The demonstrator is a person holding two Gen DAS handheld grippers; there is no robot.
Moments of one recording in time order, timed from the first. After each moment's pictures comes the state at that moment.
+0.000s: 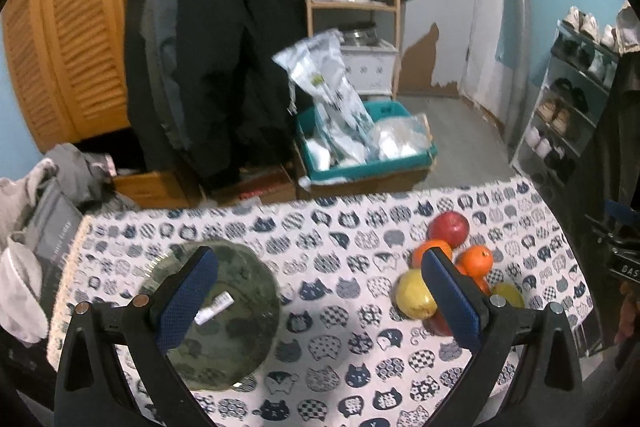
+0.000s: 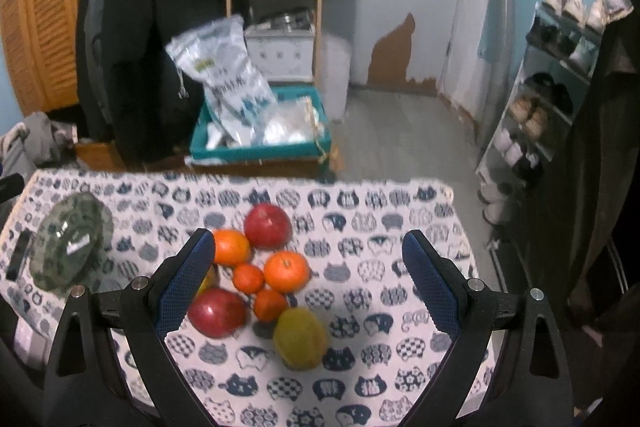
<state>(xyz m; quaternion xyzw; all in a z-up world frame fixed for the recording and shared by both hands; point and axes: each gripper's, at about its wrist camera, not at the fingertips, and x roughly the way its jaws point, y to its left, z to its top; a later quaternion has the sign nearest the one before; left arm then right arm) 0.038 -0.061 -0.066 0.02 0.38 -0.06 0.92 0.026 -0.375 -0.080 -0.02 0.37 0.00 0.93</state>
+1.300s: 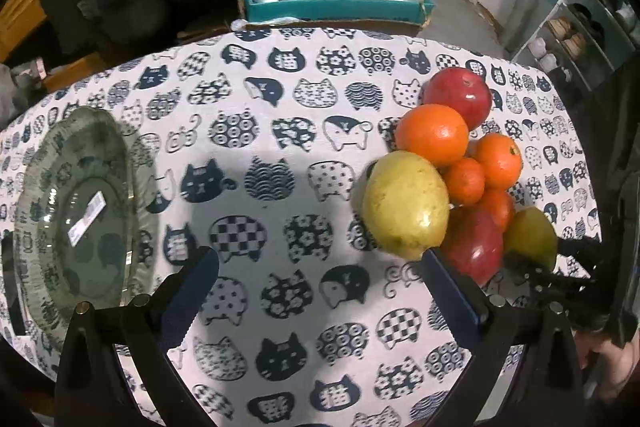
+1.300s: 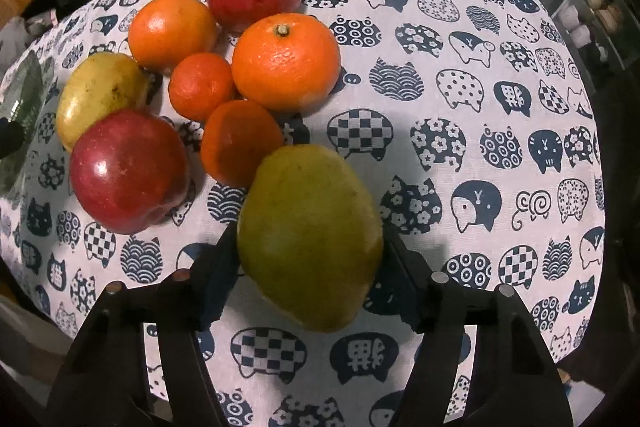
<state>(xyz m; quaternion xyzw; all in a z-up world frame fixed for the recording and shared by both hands) 0.097 -0.127 -0.229 0.00 0.58 -0.10 0.81 0.069 -0.375 -0.280 0.00 0.62 0.05 0.78</state>
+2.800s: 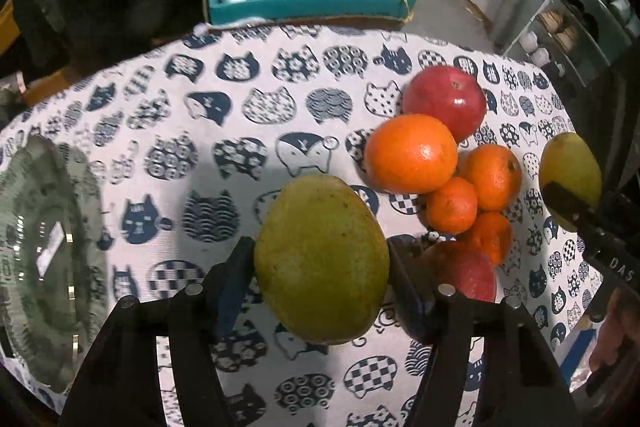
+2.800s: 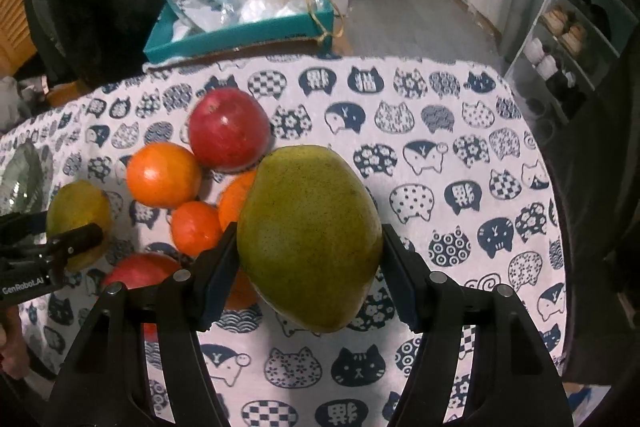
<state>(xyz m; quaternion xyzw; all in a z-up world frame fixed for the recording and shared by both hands) 0.122 -0.155 -0.248 0.00 0.57 -0.11 0.81 0.106 -0.390 -0.218 0.01 0.52 0.00 0.86</state>
